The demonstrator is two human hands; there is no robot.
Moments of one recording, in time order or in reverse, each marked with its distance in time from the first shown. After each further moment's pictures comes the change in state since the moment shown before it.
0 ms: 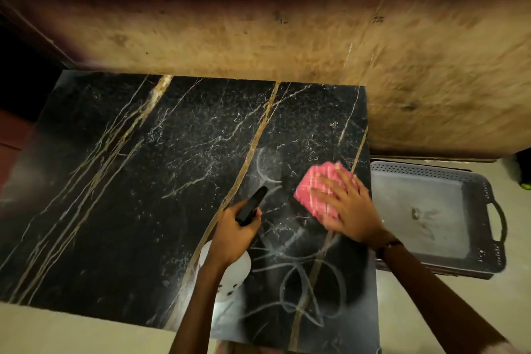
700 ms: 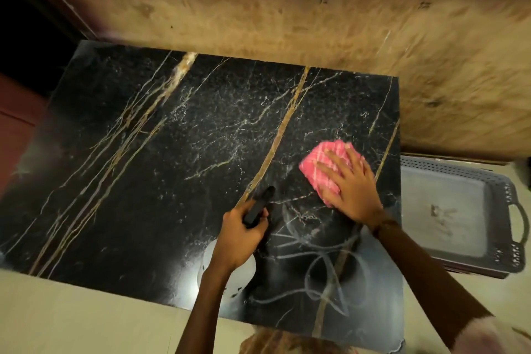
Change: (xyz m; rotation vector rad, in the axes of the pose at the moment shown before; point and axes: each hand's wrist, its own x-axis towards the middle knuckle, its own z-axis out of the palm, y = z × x) left_hand -0.019 -0.034 -0.039 -0.033 0.031 -0.021; right_hand 0.053 -0.042 0.001 0.009 -0.012 0.129
